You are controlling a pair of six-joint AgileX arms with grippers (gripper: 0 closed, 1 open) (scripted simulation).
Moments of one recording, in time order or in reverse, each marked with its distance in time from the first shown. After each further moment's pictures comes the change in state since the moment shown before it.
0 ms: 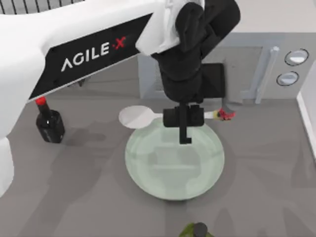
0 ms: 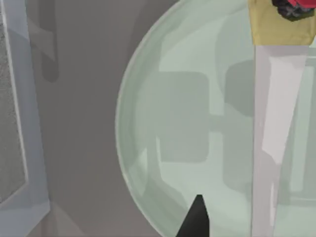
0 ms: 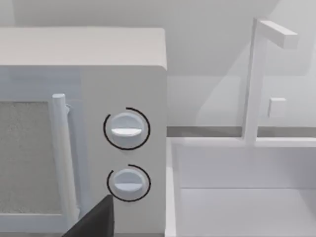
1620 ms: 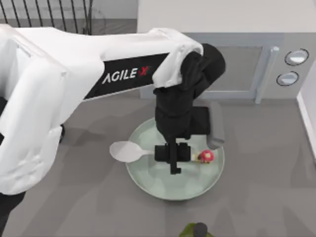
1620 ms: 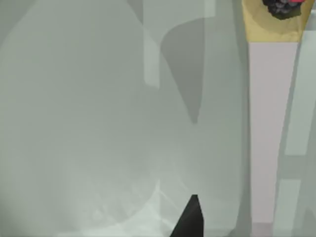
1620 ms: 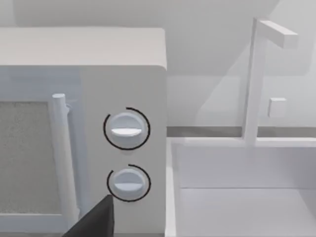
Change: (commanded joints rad) left arm 0.036 0.169 -0.113 0.055 0.039 -0.006; right arm 0.000 0.000 0.000 0.000 0.000 0.000
